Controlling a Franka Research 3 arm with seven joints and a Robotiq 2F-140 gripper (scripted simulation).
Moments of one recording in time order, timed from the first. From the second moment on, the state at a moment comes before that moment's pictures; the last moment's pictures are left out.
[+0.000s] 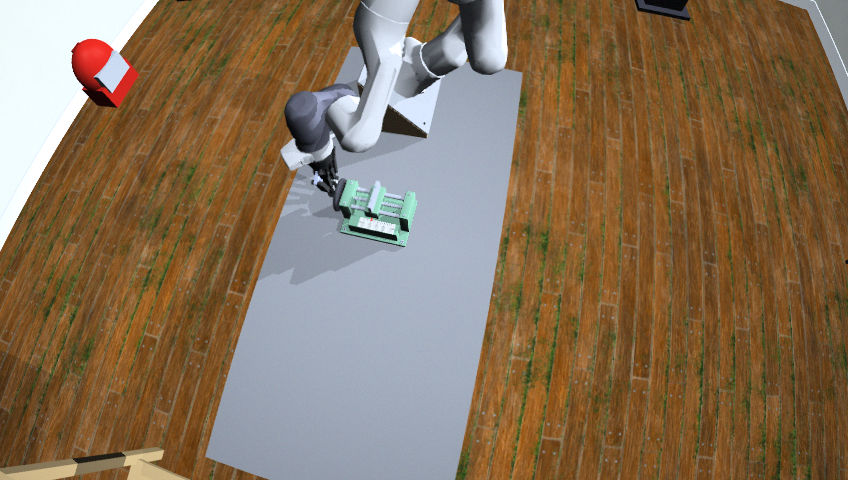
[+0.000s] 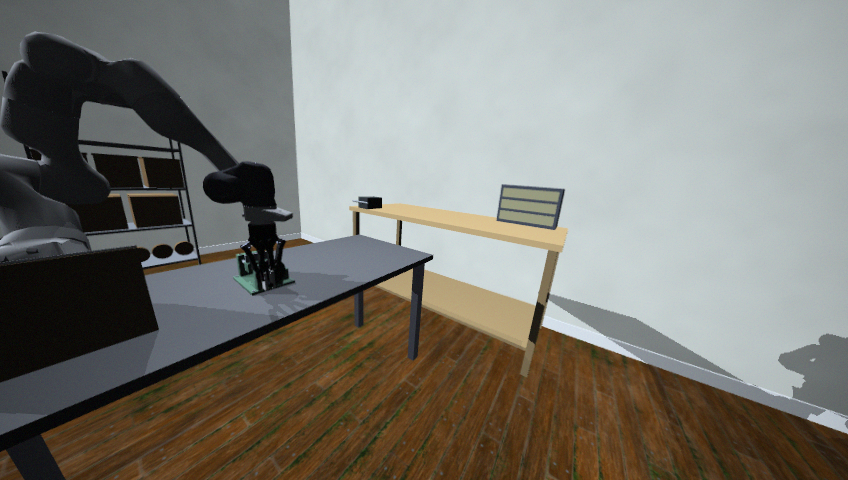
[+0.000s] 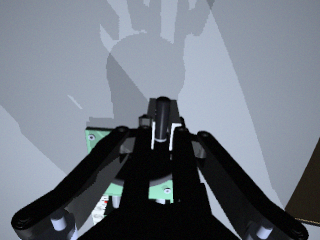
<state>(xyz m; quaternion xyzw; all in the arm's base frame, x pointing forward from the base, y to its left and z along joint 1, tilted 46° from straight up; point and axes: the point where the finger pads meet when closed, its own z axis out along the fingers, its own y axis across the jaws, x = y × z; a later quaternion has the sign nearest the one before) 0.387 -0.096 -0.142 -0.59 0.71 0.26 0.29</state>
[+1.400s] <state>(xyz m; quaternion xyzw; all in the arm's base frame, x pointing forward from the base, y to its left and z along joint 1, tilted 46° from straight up) 0.401 -0.143 -0.099 -0.59 0.70 0.26 0.29</state>
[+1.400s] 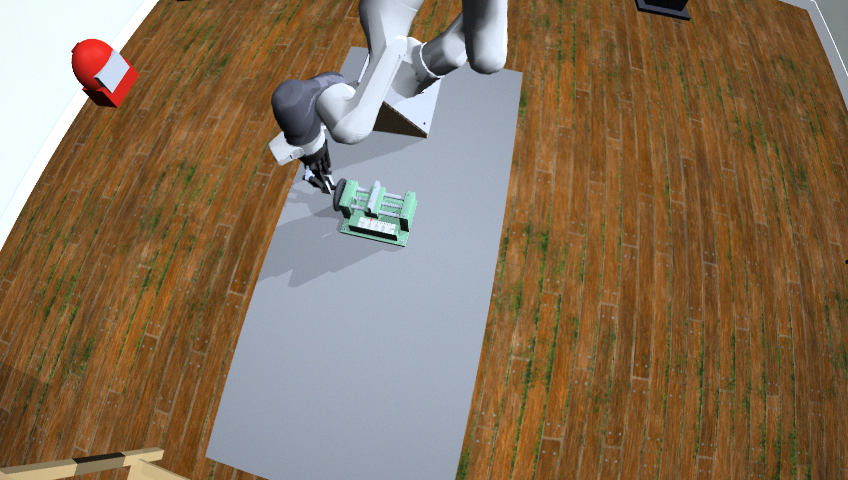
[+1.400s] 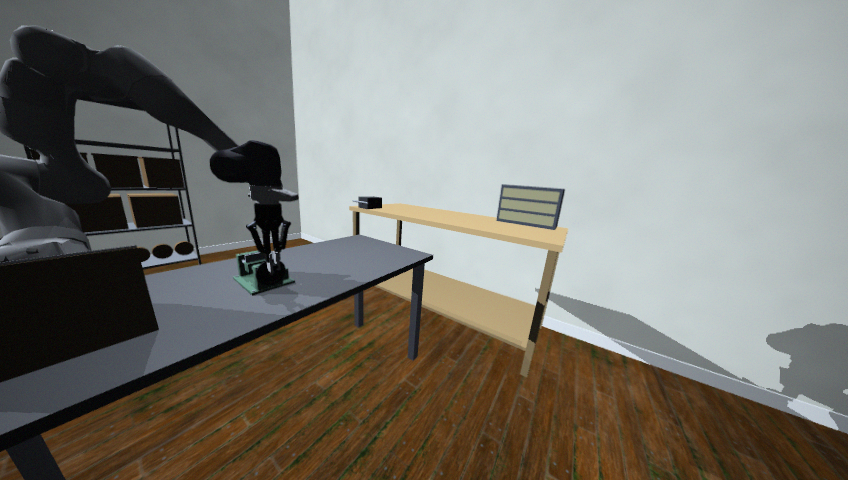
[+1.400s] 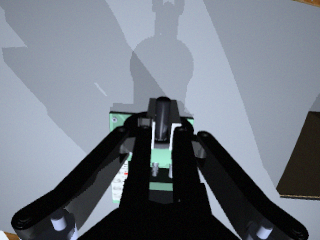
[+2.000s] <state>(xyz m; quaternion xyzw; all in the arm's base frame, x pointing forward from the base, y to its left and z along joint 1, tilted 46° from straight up) 0.435 -0.136 -0.112 -0.59 0.71 0.26 0.29</state>
